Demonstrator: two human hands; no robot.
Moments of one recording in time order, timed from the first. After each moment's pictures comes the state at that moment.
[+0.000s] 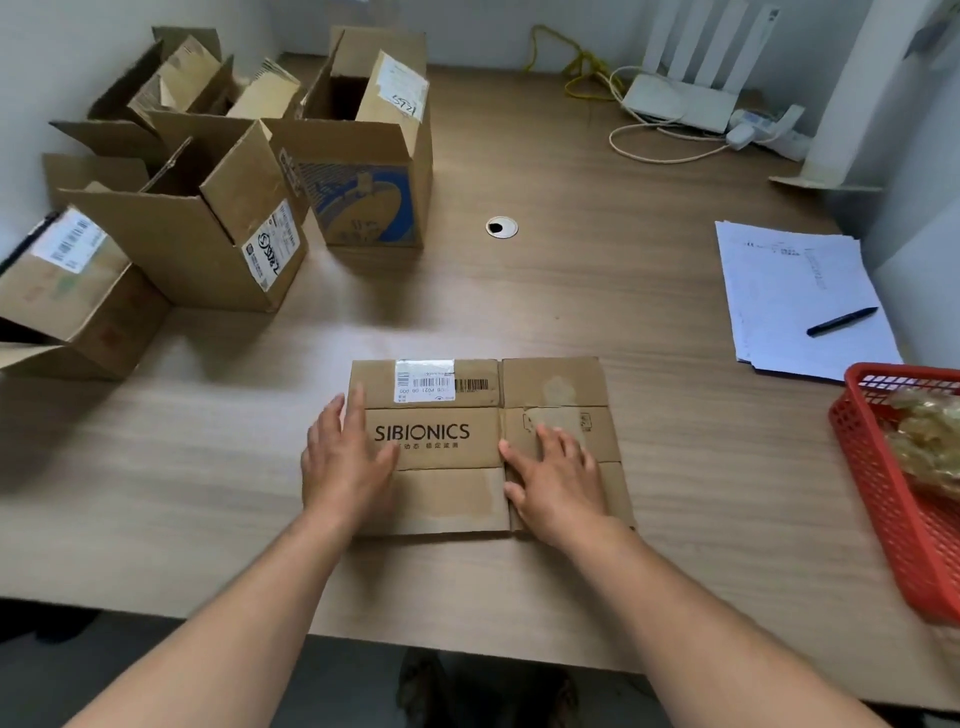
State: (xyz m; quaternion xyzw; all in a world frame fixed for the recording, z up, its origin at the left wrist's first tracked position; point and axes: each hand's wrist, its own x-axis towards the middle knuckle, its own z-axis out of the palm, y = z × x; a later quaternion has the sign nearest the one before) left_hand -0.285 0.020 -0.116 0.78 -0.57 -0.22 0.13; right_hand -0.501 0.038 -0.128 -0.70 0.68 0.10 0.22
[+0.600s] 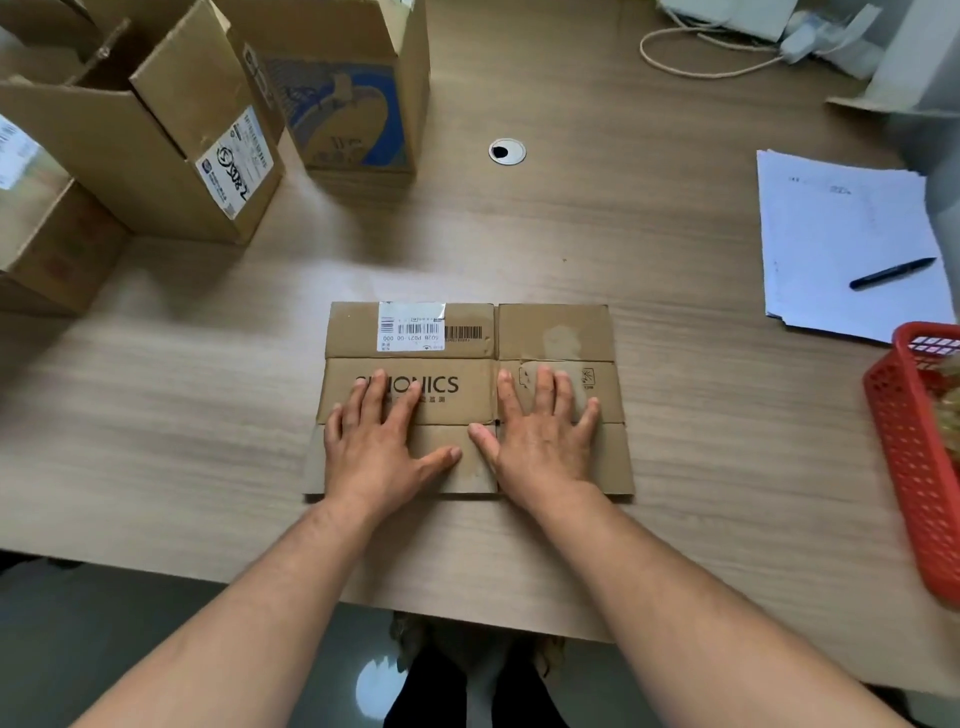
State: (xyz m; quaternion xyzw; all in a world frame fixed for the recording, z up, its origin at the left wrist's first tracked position) left_hand -0.322 0.039 -0.156 0.73 -0.66 -0.19 -0.03; right_hand -0.489 0.030 -0.151 -0.69 0.70 0.10 0.15
